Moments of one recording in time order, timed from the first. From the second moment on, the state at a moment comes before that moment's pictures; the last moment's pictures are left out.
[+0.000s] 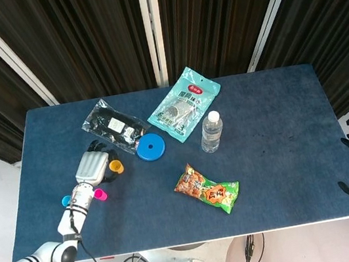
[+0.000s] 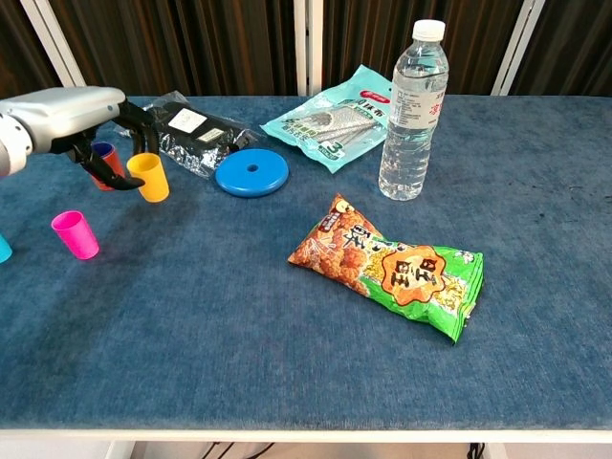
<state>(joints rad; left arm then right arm) -0.69 -1.52 -0.17 -1.35 1.14 0.96 0.23 0.05 -0.98 0.02 -1.63 -1.53 1.43 0.21</state>
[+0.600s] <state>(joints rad) -0.65 -1.41 -0.24 -1.34 0.94 0.96 0.23 0.05 -0.98 0.01 -1.65 -1.55 1.45 0.19</state>
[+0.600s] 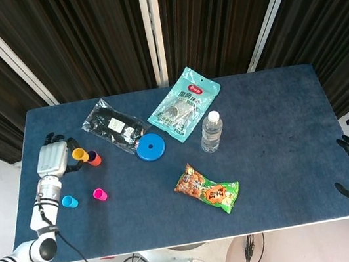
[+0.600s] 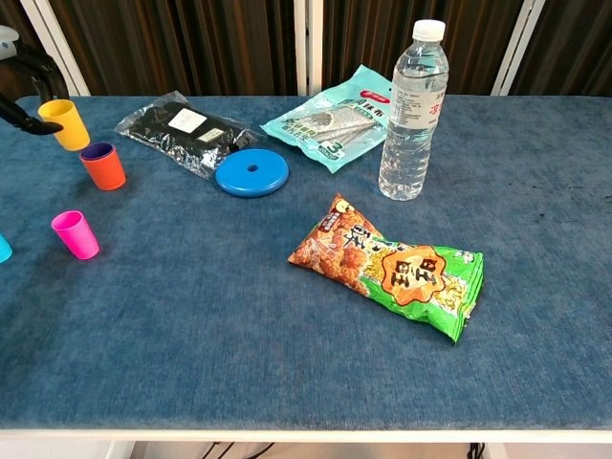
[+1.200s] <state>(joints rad) -0.67 -1.48 -0.25 -1.26 0.95 0.95 0.19 0.06 -0.98 0.01 -1.65 -1.54 1.44 0.19</state>
